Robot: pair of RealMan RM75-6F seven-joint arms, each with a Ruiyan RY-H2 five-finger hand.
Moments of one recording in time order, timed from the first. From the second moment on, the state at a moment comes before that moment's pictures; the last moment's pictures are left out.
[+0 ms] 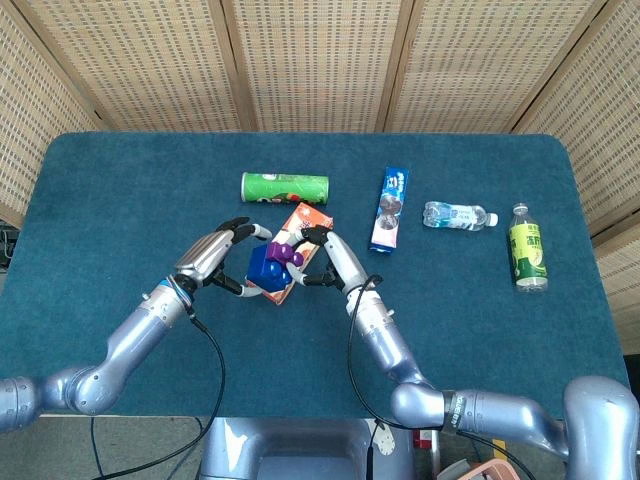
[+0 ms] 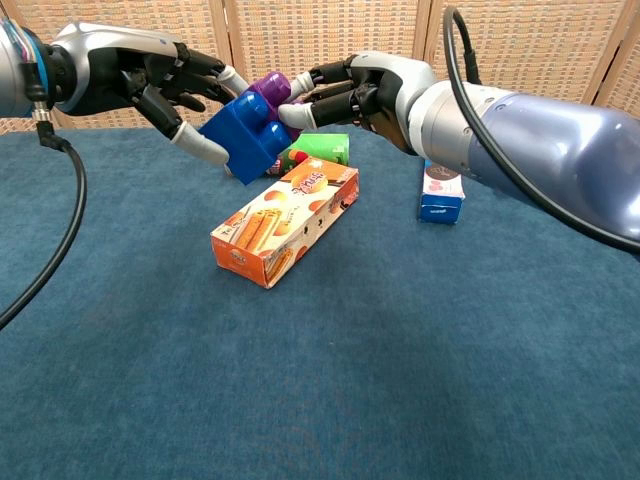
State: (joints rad) left arm -0.87 -1.22 -0.31 -1.83 0.76 0.79 0.00; right arm 0.88 -1.73 0.50 -1.62 -0.78 0.96 0.13
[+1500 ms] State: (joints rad) left arm -0.71 -1.16 -0.13 -1.58 0.84 0.89 0.09; right arm 0.73 -1.51 0.25 -1.48 -1.16 0.94 0.08
